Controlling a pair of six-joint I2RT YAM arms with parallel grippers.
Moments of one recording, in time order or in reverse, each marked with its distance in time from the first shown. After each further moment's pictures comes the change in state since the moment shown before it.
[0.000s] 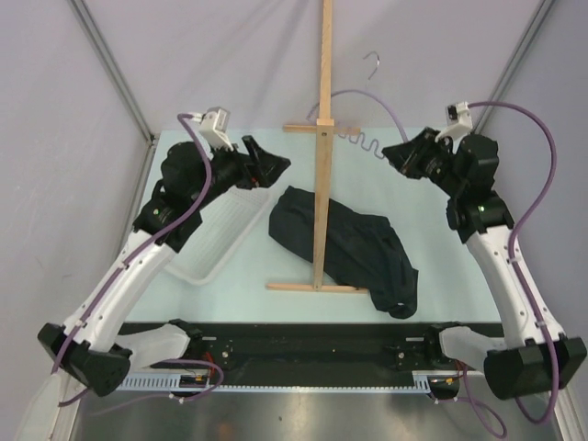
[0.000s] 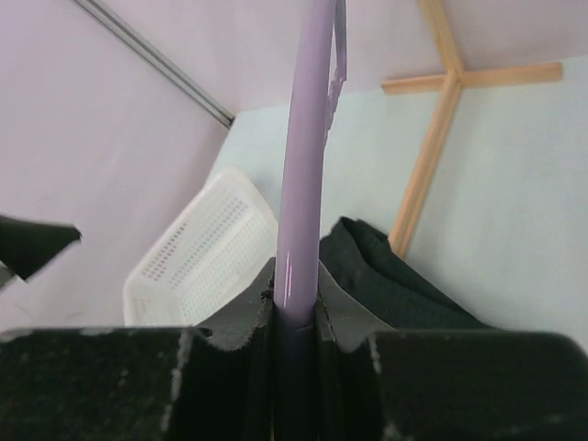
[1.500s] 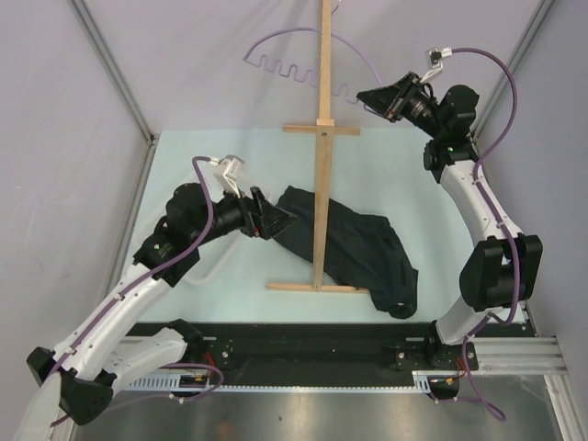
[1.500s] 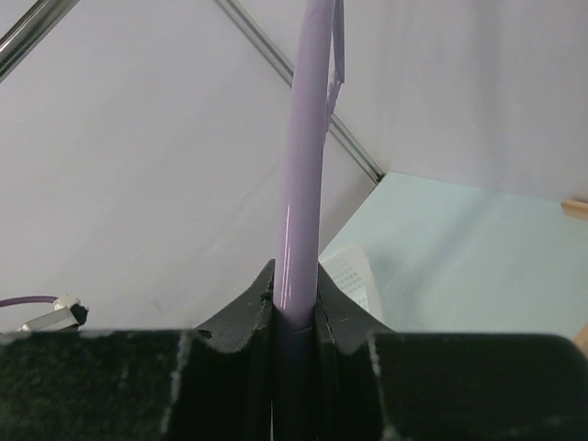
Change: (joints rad) left arm -0.076 -0.237 -0.336 0.018 0.196 -0.035; right arm -0.055 0.561 0.356 0.605 -0.385 0.338
